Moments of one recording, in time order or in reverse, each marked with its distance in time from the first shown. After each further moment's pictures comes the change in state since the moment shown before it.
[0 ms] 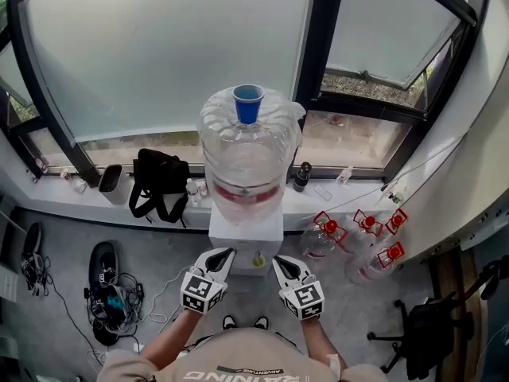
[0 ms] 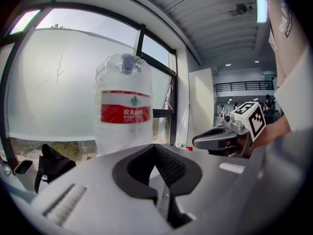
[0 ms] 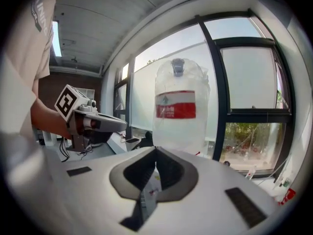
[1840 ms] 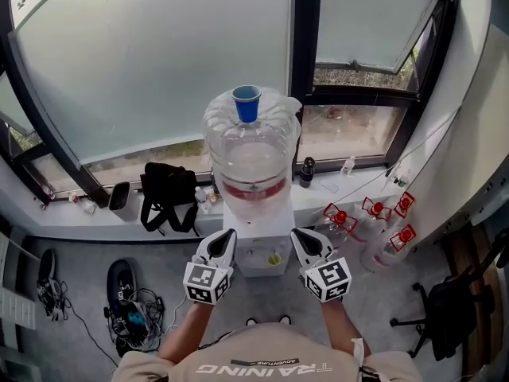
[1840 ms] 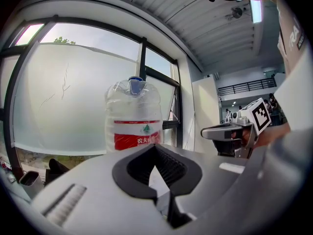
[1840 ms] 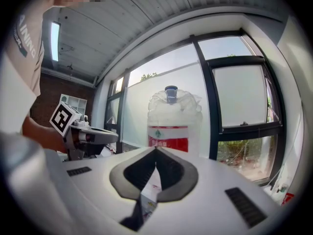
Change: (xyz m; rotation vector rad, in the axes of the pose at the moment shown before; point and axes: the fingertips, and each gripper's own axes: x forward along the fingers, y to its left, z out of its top) left arm -0.028 0.031 0.071 0.024 -0.103 0.063; right arm -0.019 -0.012 0.095 0.006 -0.167 -0.104
